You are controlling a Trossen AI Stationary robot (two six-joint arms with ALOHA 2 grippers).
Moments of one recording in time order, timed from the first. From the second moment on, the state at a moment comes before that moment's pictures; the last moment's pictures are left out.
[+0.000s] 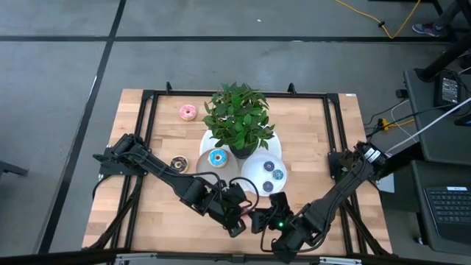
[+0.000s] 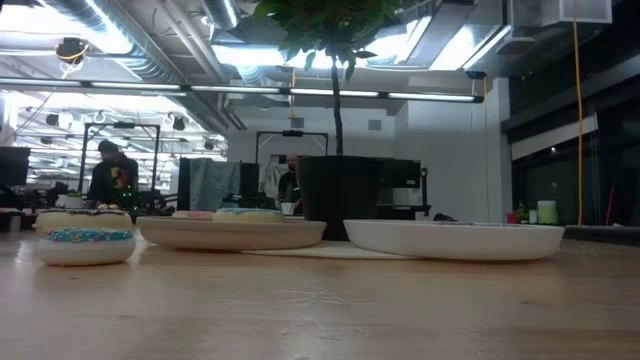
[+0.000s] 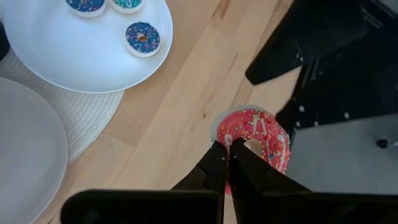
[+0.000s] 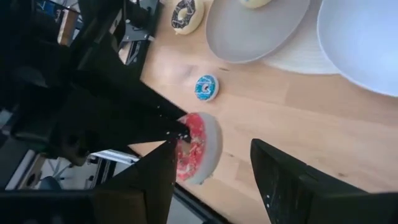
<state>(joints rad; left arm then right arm) -0.51 1.95 1.83 -0.84 -0.31 -0.98 0.76 1.90 1.66 -0.81 0.80 1.99</state>
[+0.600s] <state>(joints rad) -0.51 1.95 1.83 -0.83 -0.32 -0.96 0.76 1.91 1.66 -0.77 0.79 1.97</state>
